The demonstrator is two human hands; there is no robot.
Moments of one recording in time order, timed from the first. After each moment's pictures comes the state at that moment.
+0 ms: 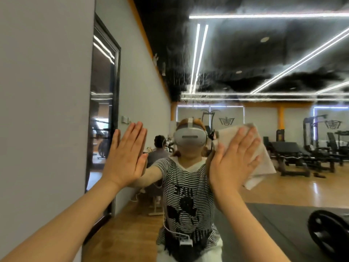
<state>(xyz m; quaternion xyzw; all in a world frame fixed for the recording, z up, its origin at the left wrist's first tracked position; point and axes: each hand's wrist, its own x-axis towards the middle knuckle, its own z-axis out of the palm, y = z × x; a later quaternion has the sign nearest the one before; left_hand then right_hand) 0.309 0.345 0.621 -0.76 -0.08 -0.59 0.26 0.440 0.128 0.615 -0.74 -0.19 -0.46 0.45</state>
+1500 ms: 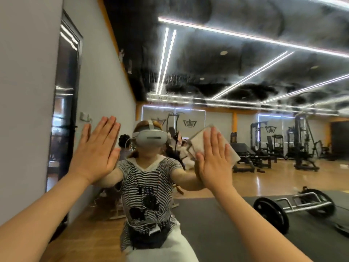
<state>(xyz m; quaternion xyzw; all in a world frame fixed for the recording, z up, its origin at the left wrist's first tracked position) 0.308 0.348 0.624 -0.78 -0.06 -0.59 0.22 0.484 0.069 0.592 -0.76 -0.32 -0.51 0.23</state>
